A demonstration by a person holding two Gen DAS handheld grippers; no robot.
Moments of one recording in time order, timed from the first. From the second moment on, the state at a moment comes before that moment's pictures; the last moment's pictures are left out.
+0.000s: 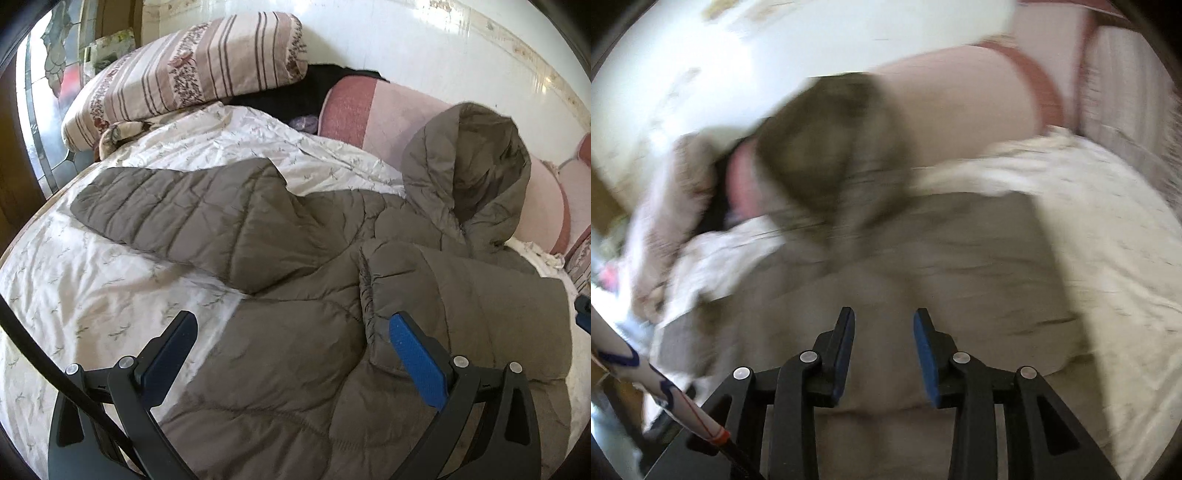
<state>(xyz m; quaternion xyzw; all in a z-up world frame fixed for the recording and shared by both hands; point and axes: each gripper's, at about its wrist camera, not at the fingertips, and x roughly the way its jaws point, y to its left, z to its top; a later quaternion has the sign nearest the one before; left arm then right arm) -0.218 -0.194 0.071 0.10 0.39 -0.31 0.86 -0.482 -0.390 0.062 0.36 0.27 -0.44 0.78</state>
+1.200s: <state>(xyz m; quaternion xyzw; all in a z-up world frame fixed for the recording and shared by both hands) -0.296 -0.183 0.087 0.18 0.36 -0.39 0.83 -0.491 -0.251 -0.028 0.29 0.42 -0.51 0.69</state>
